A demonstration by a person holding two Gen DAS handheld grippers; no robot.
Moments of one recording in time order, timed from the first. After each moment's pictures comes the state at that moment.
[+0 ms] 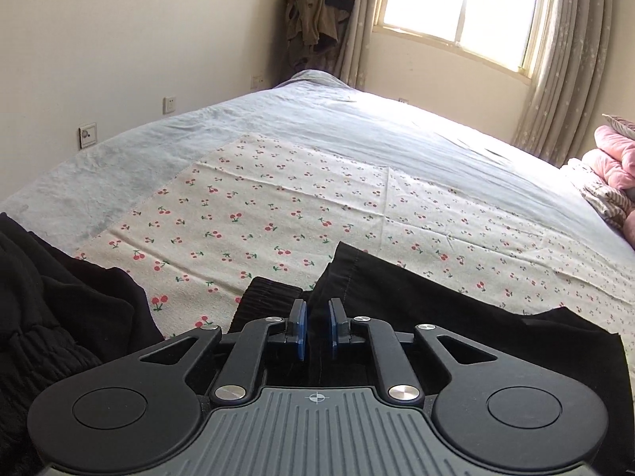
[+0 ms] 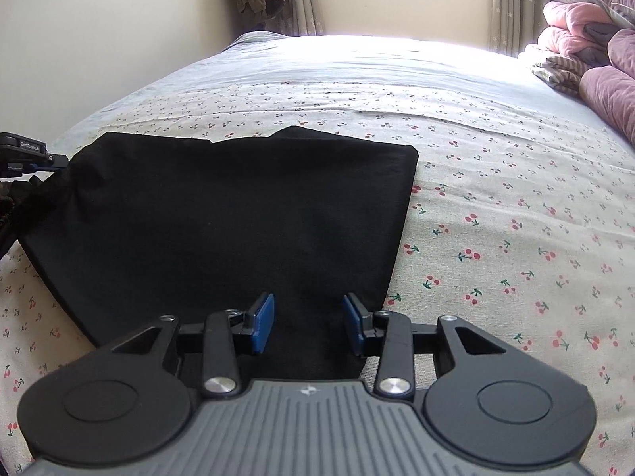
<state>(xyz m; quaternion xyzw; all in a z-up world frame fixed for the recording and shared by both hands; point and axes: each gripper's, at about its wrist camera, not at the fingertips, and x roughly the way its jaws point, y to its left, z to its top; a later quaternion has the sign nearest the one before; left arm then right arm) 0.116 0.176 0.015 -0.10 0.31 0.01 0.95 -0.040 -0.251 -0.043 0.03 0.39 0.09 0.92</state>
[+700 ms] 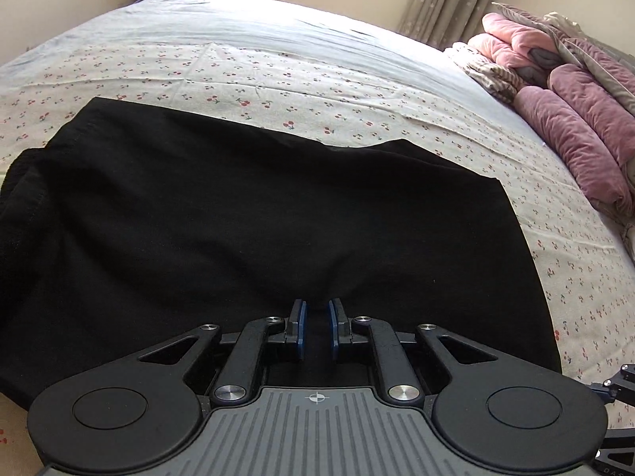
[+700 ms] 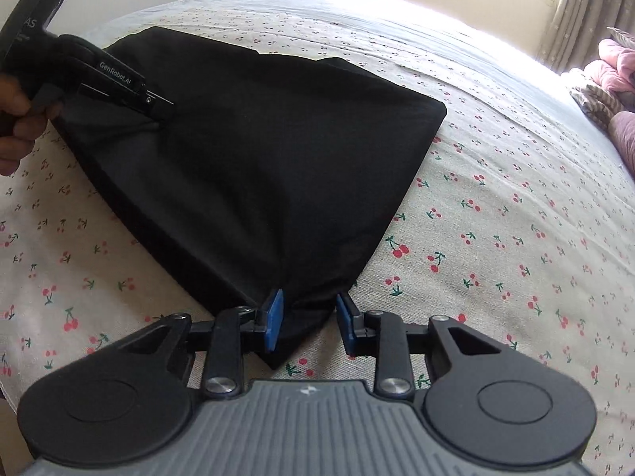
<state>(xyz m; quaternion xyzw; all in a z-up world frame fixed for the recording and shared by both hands) 0.086 0.046 -0.033 -0.06 0.43 -0.17 0.88 -0.084 -0.232 -0.047 -0.11 0.45 0.13 0.88</state>
